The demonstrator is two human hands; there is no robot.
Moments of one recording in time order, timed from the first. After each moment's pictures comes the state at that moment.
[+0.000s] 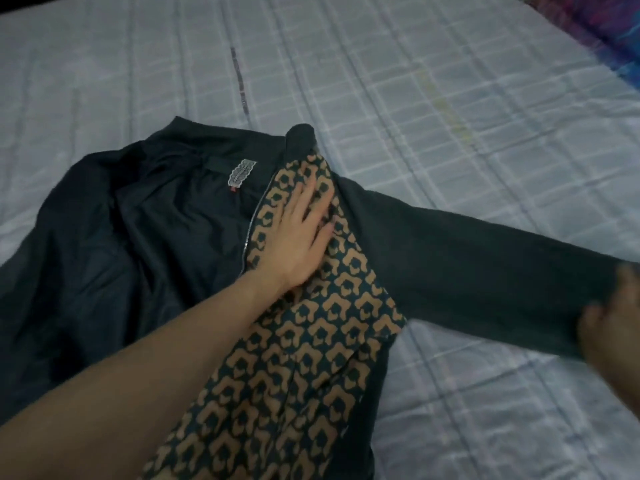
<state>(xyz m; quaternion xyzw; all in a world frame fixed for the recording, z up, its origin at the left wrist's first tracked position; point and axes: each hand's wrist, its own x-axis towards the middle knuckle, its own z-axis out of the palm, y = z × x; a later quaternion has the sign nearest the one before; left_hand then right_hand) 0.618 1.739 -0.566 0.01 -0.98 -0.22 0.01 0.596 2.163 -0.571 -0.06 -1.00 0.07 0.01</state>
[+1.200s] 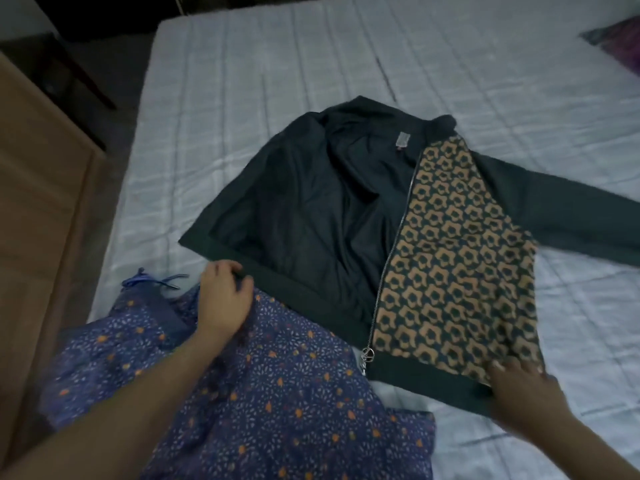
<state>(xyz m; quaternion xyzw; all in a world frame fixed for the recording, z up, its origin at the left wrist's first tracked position) 1.056 1.456 -0.530 0.33 -0.91 -0.23 0.10 0.973 1.898 -0.494 0.18 -0.94 -0.13 -0.27</state>
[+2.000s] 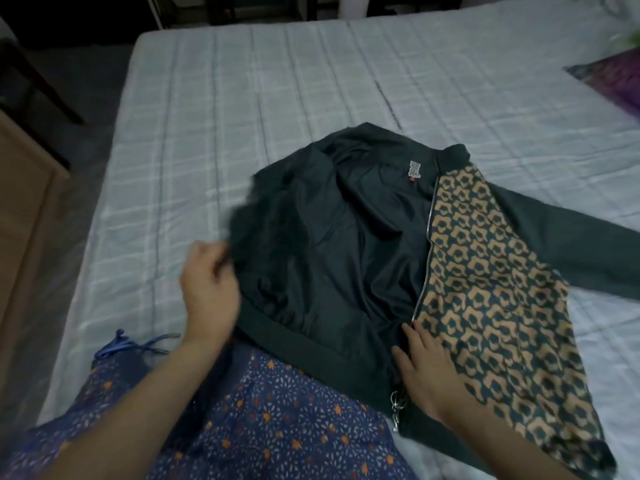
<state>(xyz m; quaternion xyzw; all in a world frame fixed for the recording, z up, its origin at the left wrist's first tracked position) 0.974 1.395 -0.497 0.22 -0.81 -0.41 0.35 0.931 1.720 -0.542 0.13 -0.94 0.15 -0.28</state>
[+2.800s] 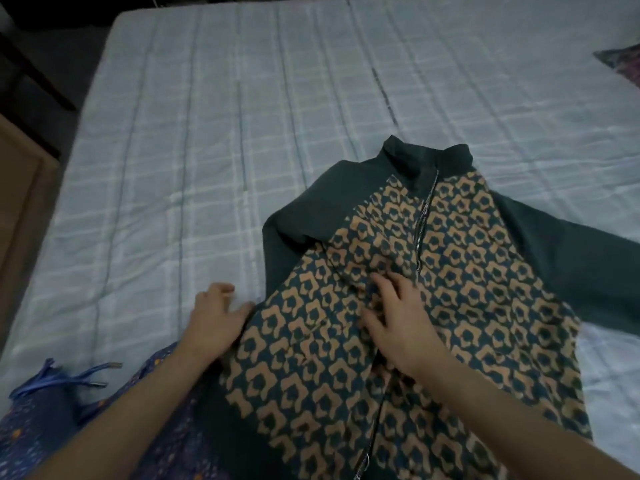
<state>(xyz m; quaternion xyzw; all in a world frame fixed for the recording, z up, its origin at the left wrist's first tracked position) 0.923 1.434 -0.538 0.42 -0.81 -0.40 -0.08 0.809 1.692 -0.526 0.24 -0.93 0.22 -0.20</state>
